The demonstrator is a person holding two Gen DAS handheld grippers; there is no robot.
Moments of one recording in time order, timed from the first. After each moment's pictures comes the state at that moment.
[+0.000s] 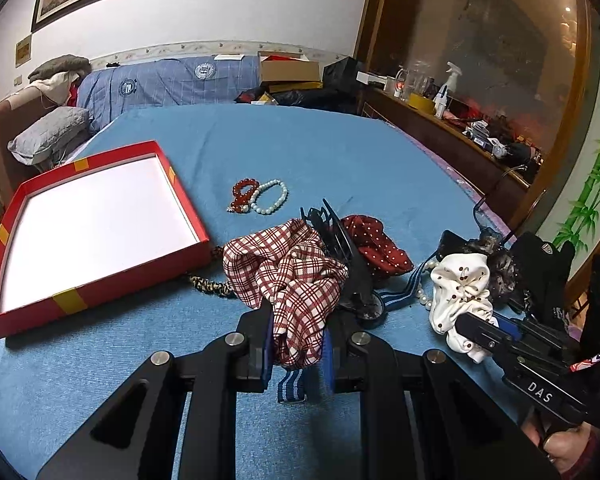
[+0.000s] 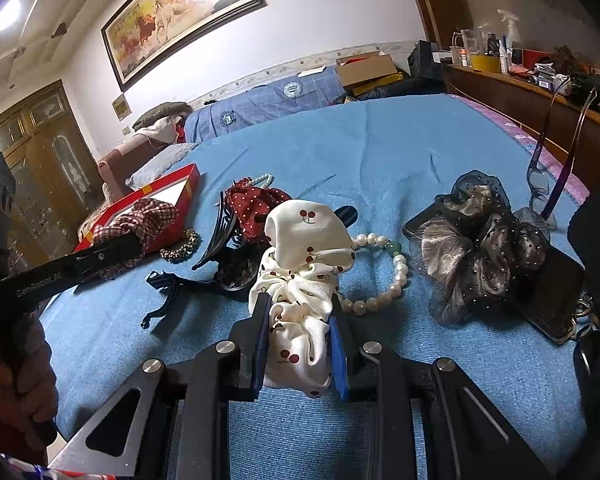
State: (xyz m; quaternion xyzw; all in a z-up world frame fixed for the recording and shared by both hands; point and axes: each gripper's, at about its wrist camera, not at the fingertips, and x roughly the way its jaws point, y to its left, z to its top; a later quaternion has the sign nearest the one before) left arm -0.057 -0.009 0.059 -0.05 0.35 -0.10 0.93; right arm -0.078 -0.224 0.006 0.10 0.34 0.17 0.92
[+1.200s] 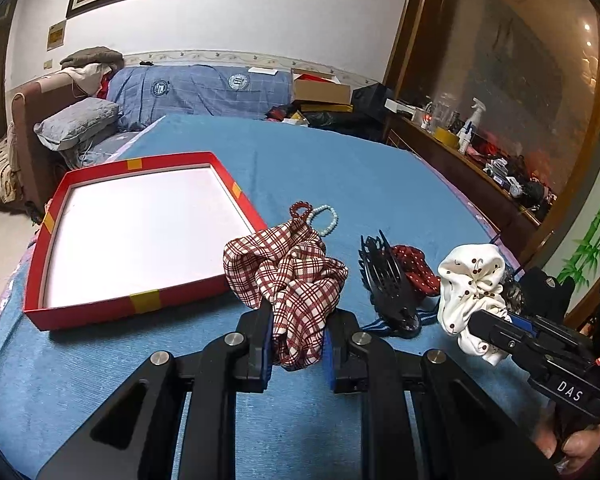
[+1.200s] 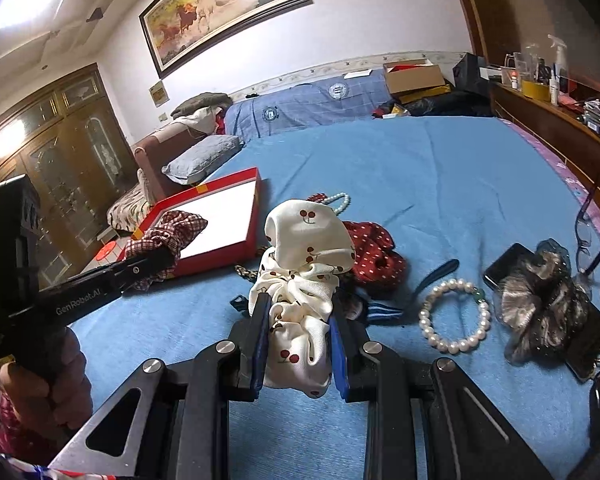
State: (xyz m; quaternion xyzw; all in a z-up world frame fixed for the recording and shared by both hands) left arm -0.079 0.052 0.079 -0.09 0.33 -0.06 0.94; right arm -0.065 -0.157 0.052 0.07 0.33 0.24 0.91
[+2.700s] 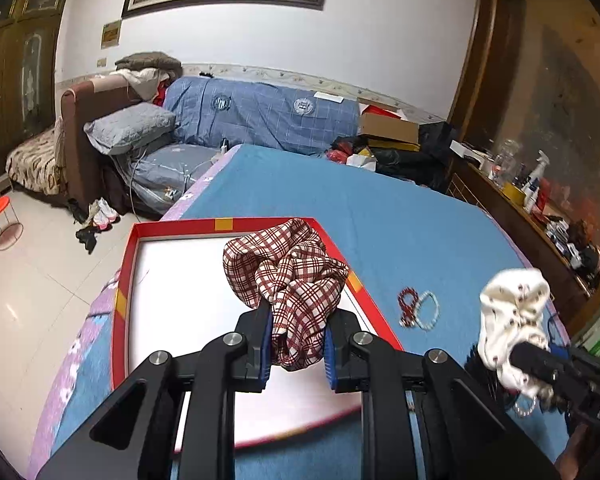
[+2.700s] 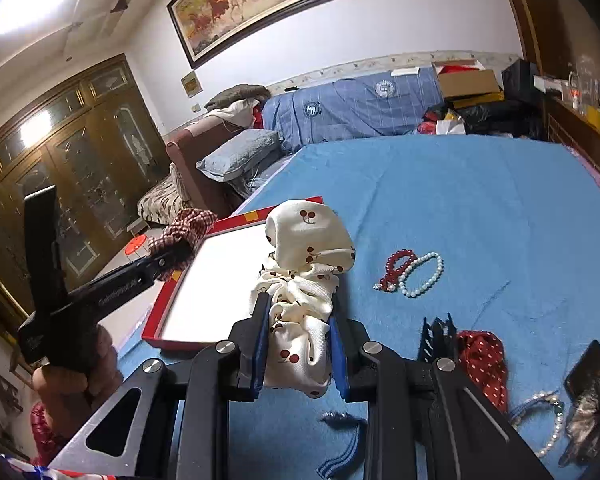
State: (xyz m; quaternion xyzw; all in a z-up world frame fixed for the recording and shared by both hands) left arm 0.004 0.166 0.114 -0.12 0.30 0.04 0.95; right arm 0.018 -0.059 0.089 0.07 0.34 0.30 0.89
